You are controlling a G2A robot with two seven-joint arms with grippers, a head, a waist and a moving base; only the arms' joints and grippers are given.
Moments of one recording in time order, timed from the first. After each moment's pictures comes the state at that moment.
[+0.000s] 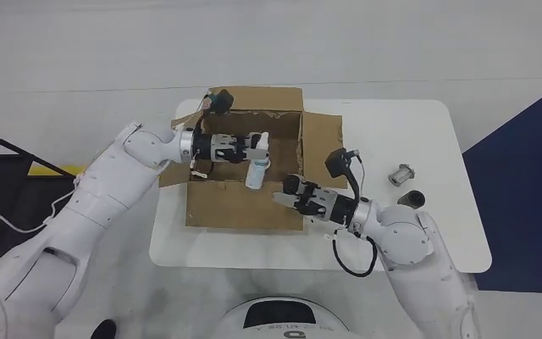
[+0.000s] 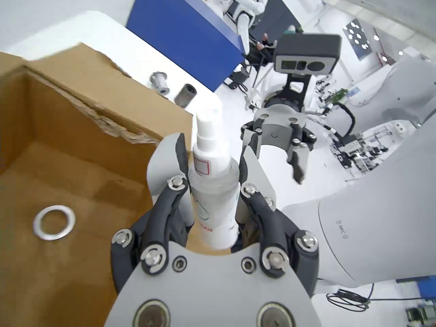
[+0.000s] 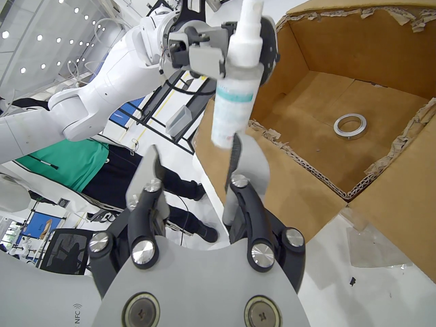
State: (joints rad) left arm 0.71 -0.97 -0.74 -1.21 -0.25 -0.90 -0.88; right arm -1.60 -1.21 1.35 -2.04 -0.37 -0.33 0.78
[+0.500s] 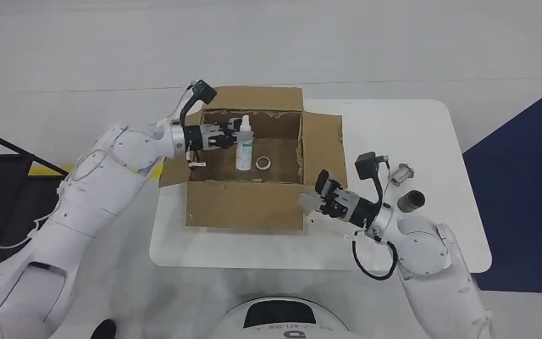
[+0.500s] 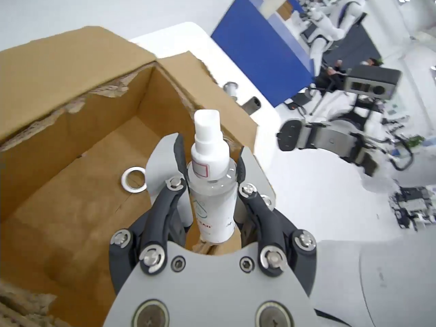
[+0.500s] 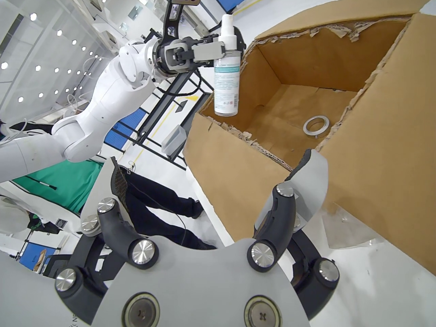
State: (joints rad) left arm 0.77 -0.95 -0.83 -1.32 0.10 -0.50 -0.69; right arm -1.72 -1.19 1.47 -2.07 -0.35 -0.38 0.68
